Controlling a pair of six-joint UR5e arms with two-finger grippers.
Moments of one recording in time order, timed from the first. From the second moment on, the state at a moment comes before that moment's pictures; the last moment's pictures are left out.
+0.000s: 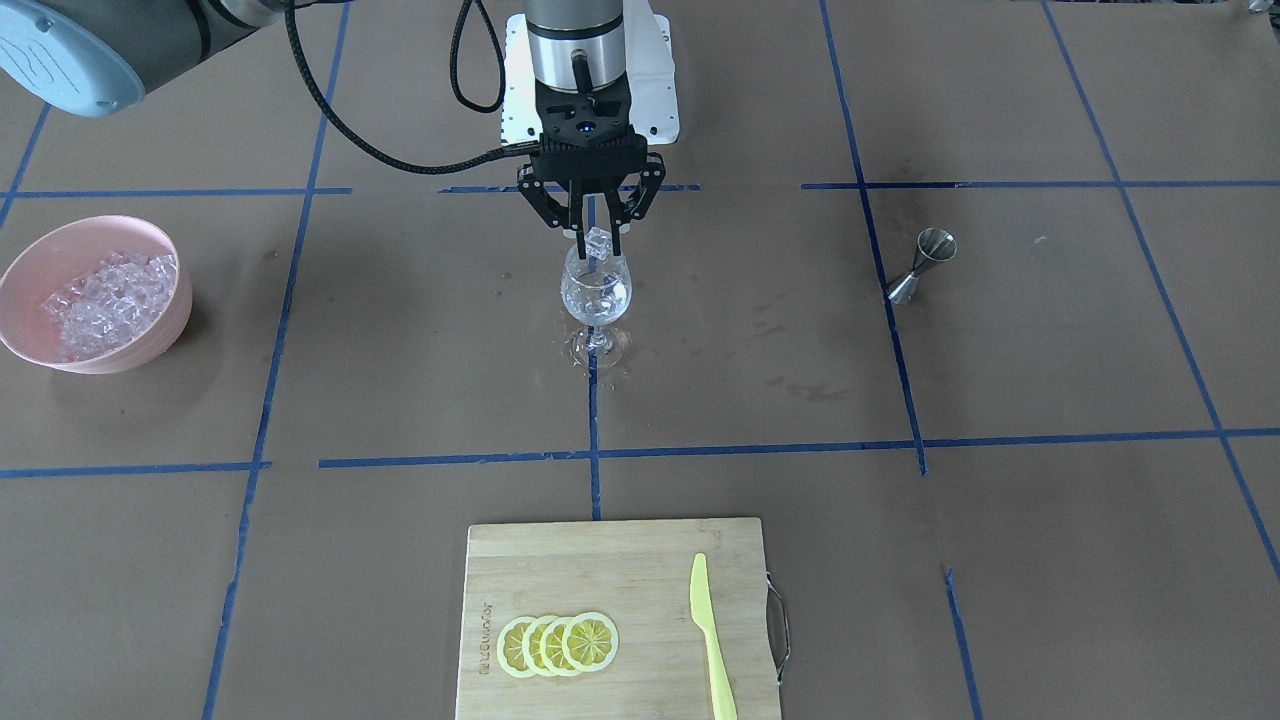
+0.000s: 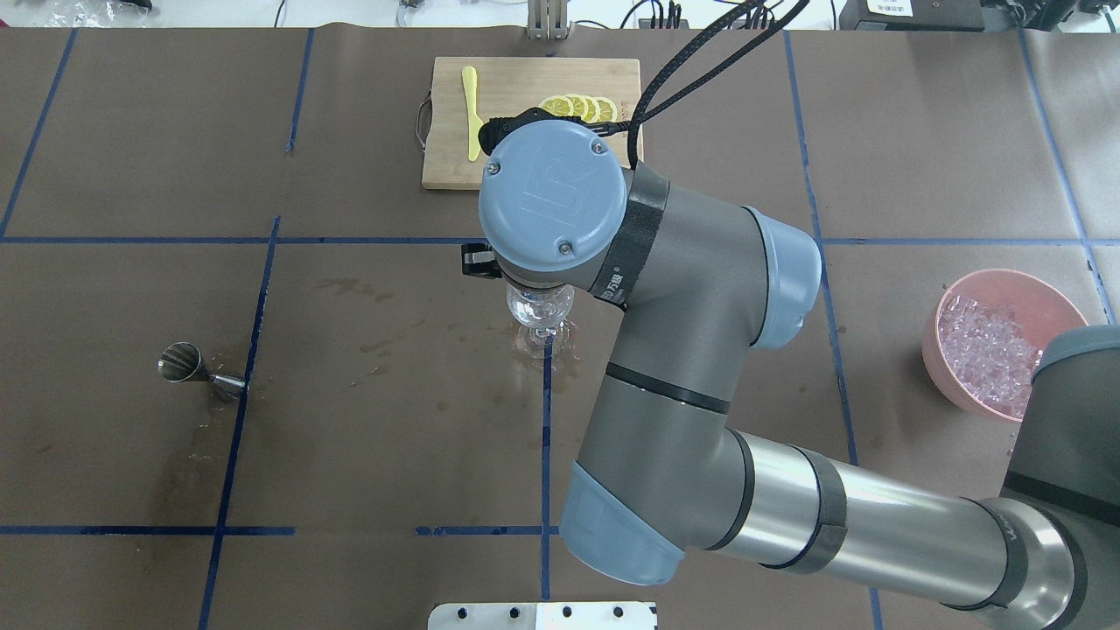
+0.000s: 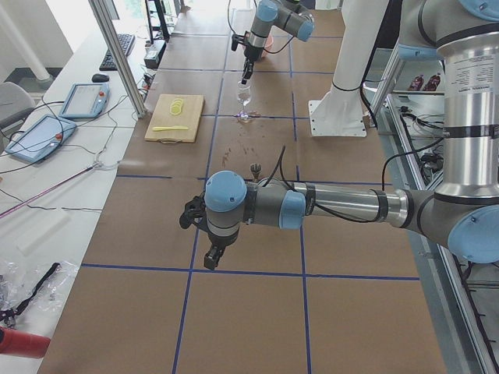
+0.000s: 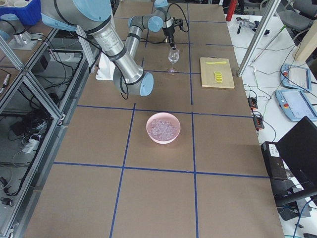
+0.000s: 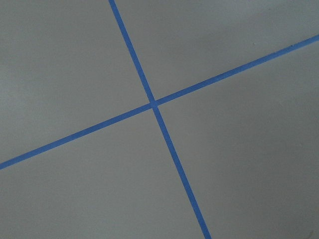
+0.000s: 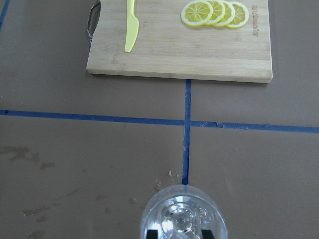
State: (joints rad) left arm -1.62 -1.47 -1.76 -1.62 -2.38 0.34; right arm 0.48 -0.68 1.81 -1.82 1.62 1.19
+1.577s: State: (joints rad) left arm -1.62 -1.46 -1.75 -1.59 -2.37 0.34; right arm 0.89 -1.04 1.94 -1.80 2.00 0.67
